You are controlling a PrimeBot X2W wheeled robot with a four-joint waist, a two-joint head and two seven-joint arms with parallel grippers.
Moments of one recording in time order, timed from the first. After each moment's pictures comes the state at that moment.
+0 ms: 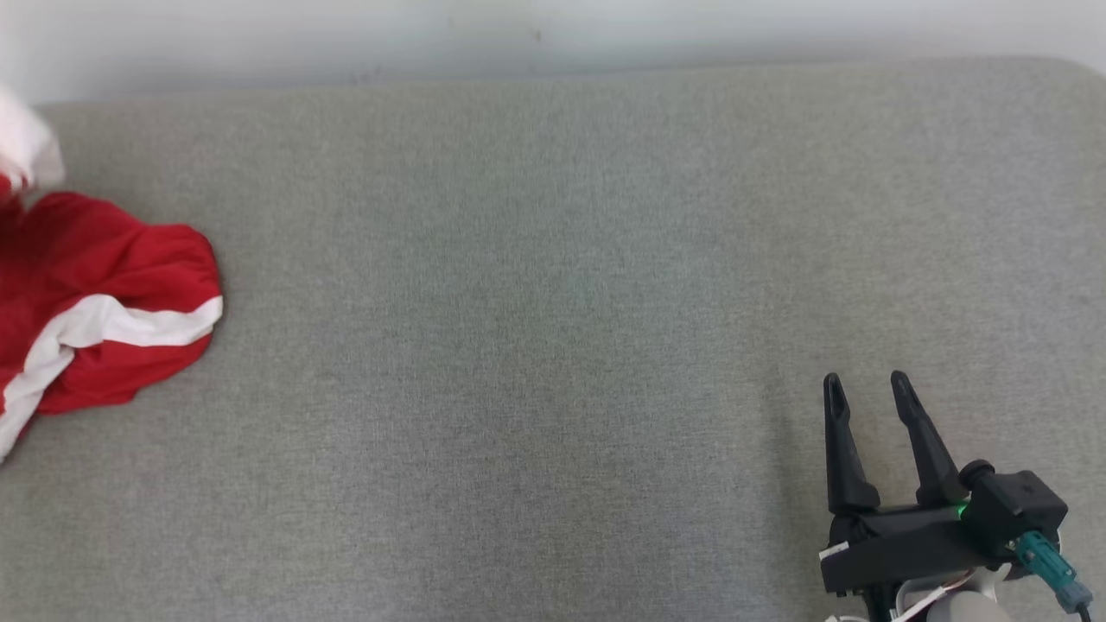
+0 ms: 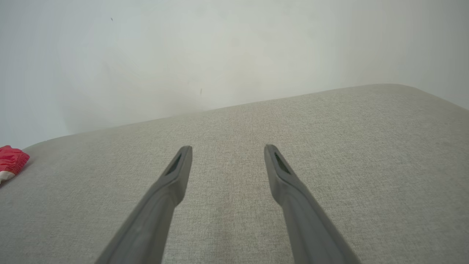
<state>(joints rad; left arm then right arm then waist) -1.02 0.60 -0.10 0.86 -0.44 -0.13 -0.08 -0.14 -0.07 0.04 0.18 0.24 0.13 -0.26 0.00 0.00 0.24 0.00</state>
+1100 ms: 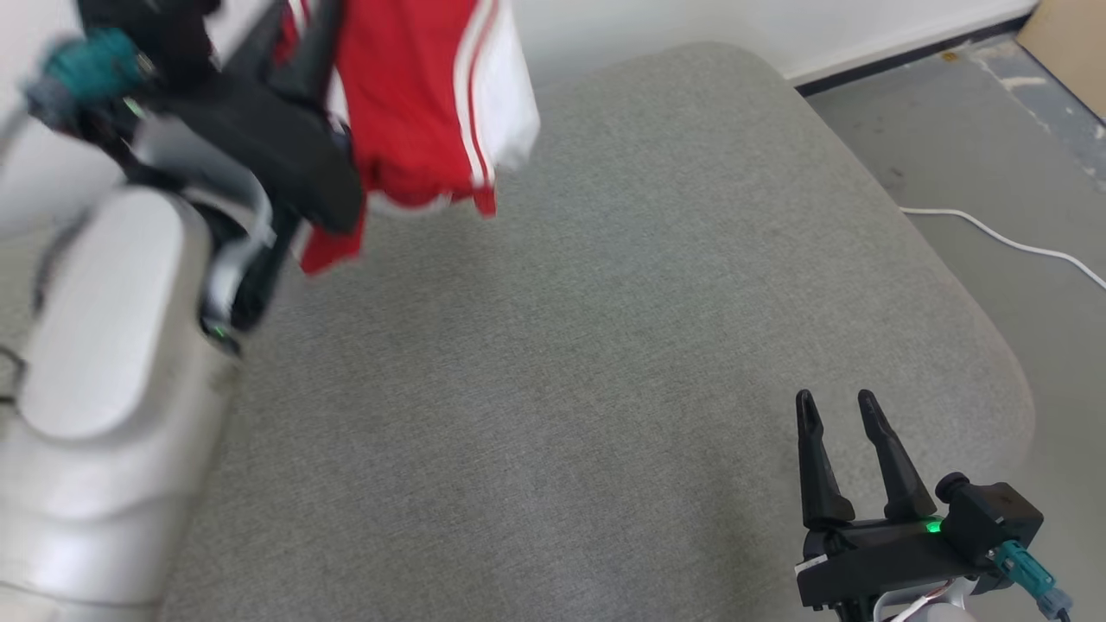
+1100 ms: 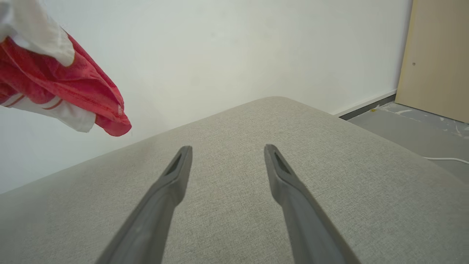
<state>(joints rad) -1.01 0.28 -0.39 0.35 -0.49 -0.09 0.02 -0.12 -0.05 0.09 0.21 0.33 0.13 -0.26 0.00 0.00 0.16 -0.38</state>
